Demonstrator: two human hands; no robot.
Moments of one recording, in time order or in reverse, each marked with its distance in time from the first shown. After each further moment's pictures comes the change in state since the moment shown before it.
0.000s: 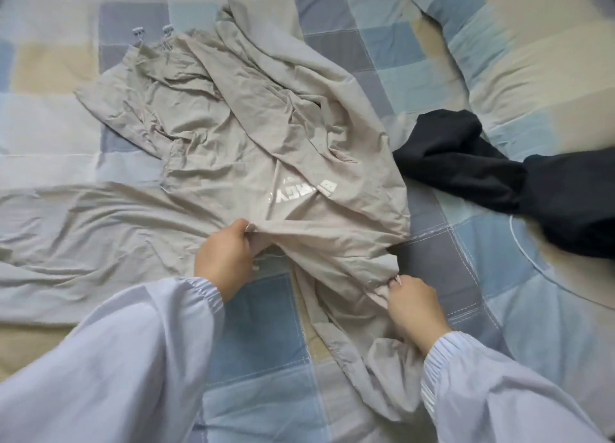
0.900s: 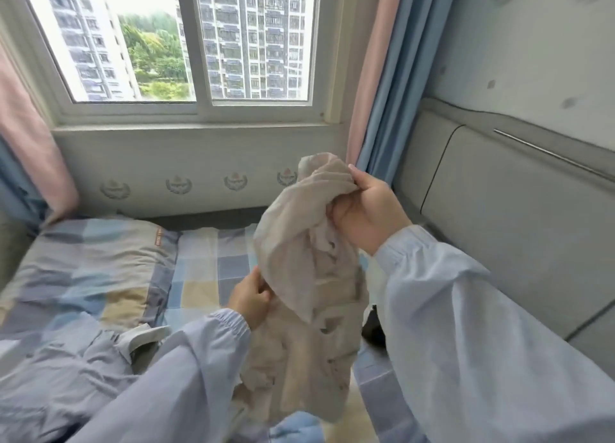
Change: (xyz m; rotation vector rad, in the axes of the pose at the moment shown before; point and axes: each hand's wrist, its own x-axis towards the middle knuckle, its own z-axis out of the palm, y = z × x) left_hand -0.224 0.127 -0.507 -0.505 0.118 0.215; right_hand -0.541 -0.236 -0.459 1.841 -0.582 -0.742
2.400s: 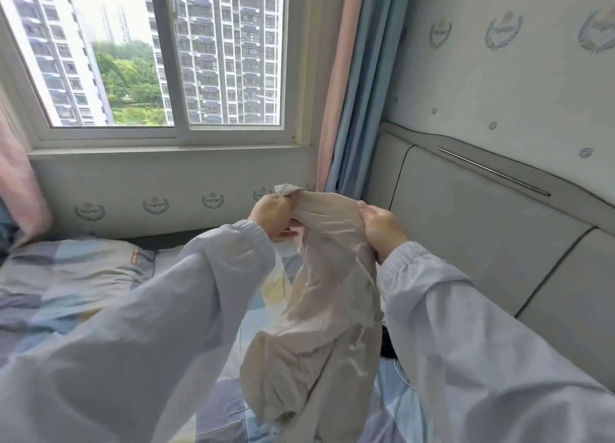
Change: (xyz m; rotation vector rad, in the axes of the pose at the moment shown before) left_hand -0.034 0.189 -0.018 -0.675 -0.092 -0.097; right_hand -0.057 -0.045 -0.089 -1.158 0.432 -0.340
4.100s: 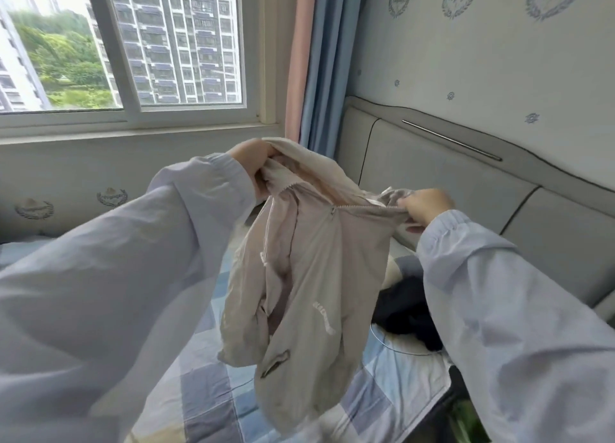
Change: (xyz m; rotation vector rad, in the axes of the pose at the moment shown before) left_hand -0.011 0.047 0.021 -0.026 -0.182 -0.100; right_hand -0.023 0.013 -0.103 -0.361 0.227 0.300
